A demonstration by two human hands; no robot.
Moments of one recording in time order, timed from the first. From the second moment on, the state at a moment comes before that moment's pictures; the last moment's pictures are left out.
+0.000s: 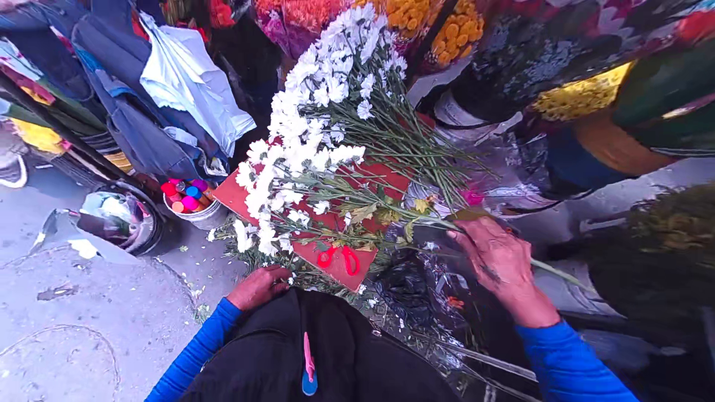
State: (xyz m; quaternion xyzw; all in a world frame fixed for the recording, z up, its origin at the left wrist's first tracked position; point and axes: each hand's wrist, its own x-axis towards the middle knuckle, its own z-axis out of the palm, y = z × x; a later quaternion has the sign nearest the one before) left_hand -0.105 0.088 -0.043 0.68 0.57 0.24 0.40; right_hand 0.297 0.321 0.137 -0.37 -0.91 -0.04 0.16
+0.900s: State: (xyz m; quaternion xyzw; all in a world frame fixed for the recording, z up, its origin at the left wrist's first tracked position) left_hand -0.069 0.169 0.093 0.38 0.23 0.65 0.61; right_hand 0.160 0.174 0.087 -0.39 -0.63 0.45 0.50
